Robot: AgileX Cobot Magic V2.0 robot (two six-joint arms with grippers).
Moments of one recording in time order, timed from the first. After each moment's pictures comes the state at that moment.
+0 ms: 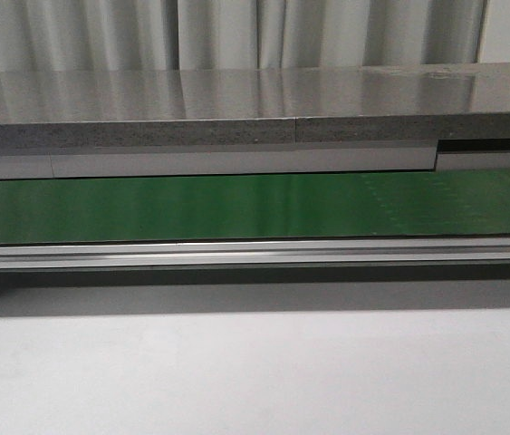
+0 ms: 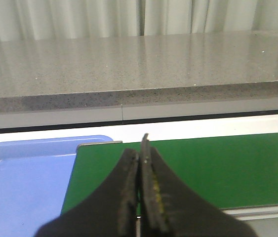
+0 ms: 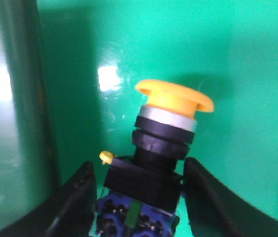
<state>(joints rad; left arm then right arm) -0.08 0.38 -0.22 -0.30 0.02 0.31 -0.45 1.97 -1.44 0.14 0.88 -0.43</state>
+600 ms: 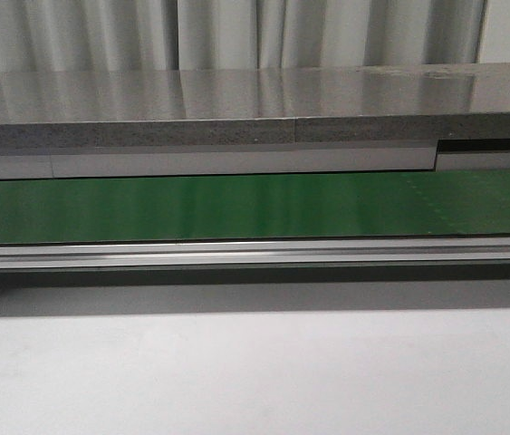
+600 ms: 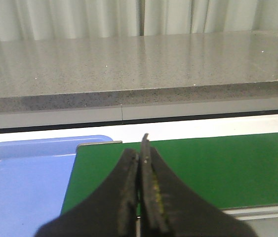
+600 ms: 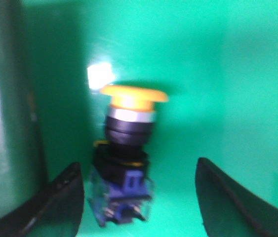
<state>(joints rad) -0.08 0.38 -0.22 -0.30 0.02 0.31 -0.45 1.95 -1.44 0.09 0.88 -0.37</state>
